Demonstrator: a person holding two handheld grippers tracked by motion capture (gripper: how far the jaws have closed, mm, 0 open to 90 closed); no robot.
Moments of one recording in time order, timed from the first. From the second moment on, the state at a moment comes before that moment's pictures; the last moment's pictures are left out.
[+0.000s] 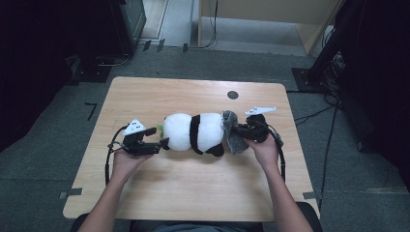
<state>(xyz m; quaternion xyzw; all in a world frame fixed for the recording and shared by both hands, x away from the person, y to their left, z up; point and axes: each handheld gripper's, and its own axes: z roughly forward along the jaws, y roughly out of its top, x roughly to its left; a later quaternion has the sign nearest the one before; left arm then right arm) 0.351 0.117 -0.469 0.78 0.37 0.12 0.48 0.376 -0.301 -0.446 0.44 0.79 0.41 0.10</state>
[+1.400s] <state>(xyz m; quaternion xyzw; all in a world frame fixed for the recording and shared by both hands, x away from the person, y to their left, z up) 0.387 0.120 -0.495 0.78 0.32 0.07 0.53 0.422 -0.276 -0.461 0.41 0.81 0.42 0.06</state>
